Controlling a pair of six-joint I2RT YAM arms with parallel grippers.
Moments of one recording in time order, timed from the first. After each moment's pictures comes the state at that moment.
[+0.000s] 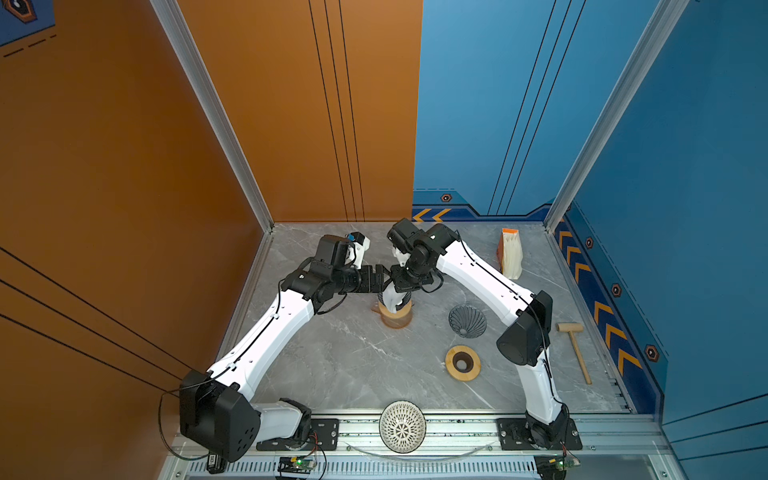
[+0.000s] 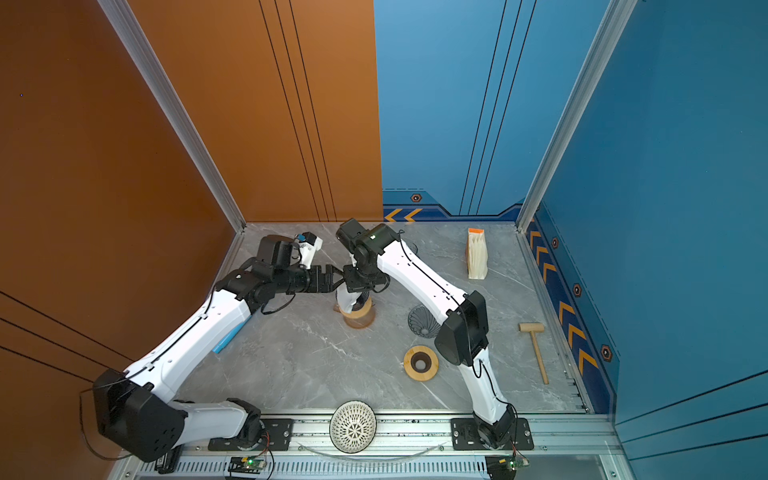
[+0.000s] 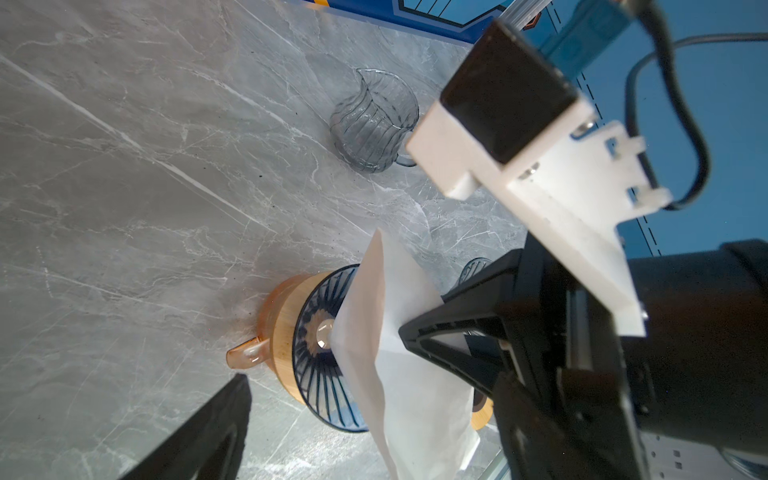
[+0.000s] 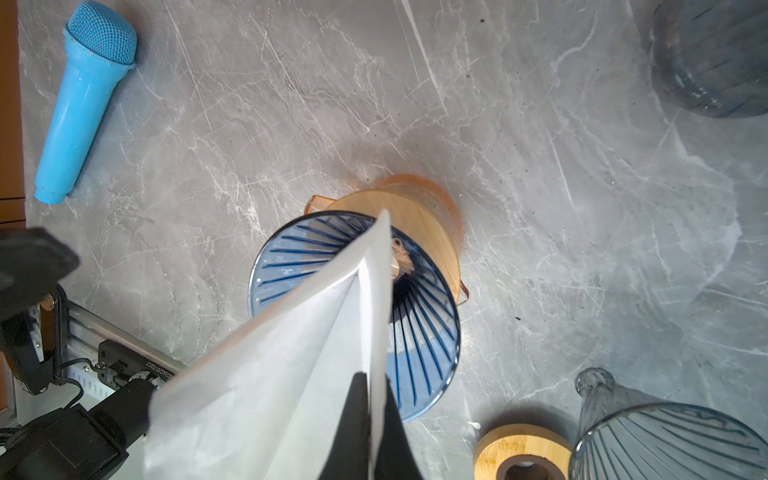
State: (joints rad) left arm -0.38 1.33 1.18 -0.58 0.38 -0.39; right arm 0.77 2.12 2.24 -1.36 -0.11 0.48
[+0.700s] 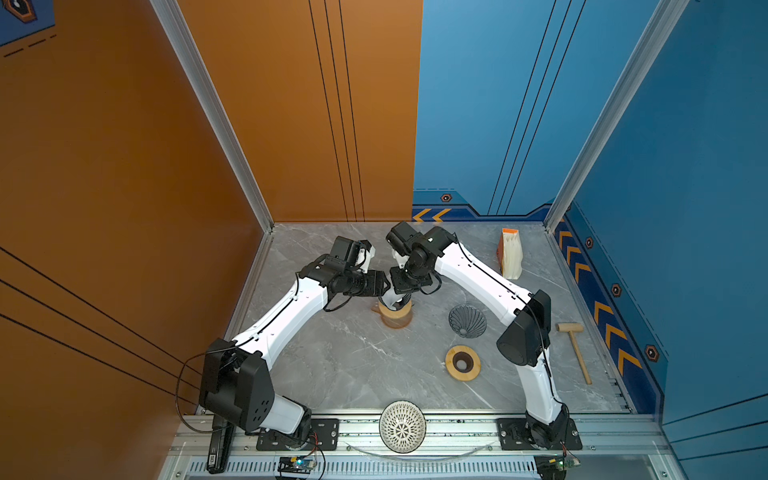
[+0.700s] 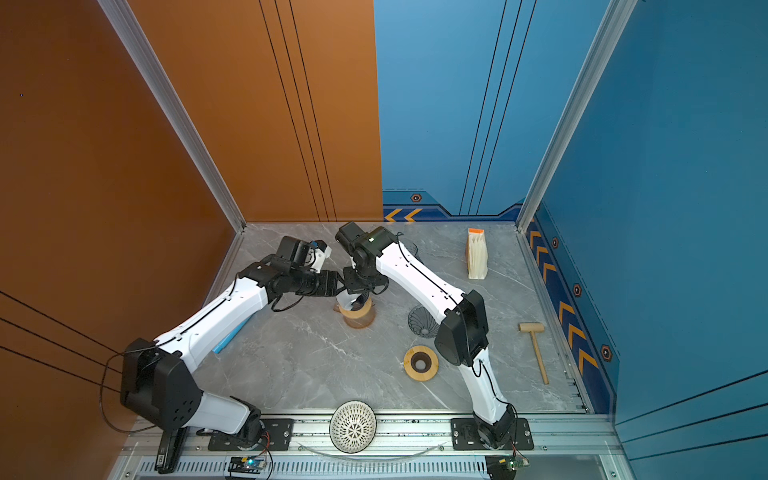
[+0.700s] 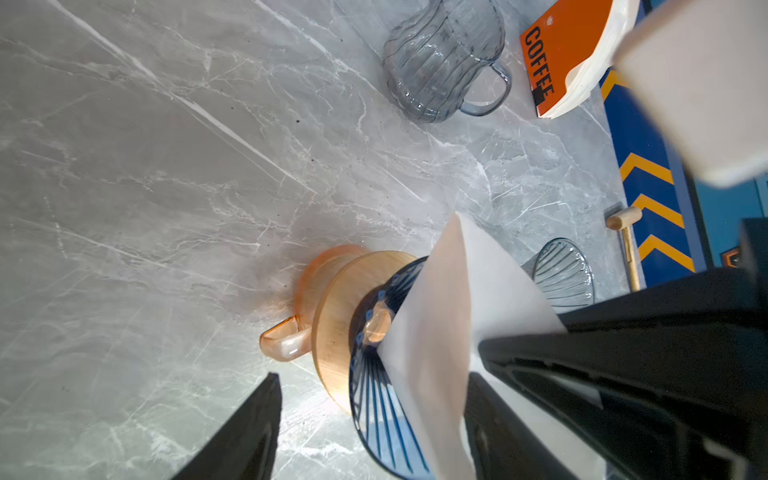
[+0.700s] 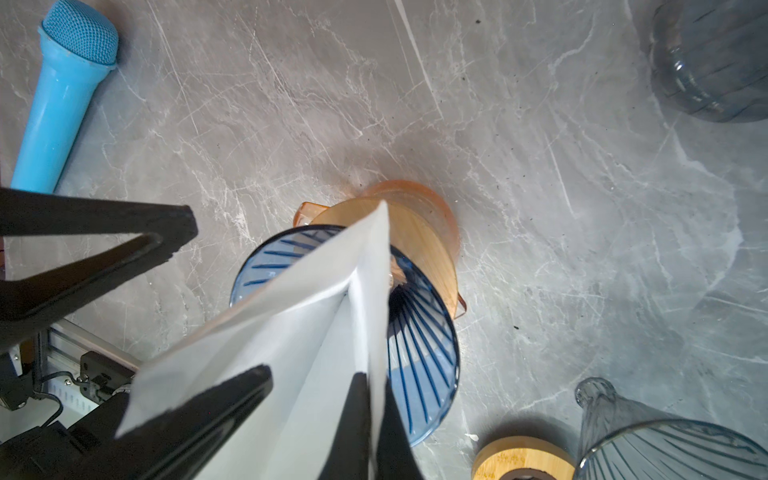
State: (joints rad) left arm -0.39 1.47 1.21 -0.66 0.30 -0.34; right arm 0.78 2.12 2.19 -1.32 -0.08 0.48
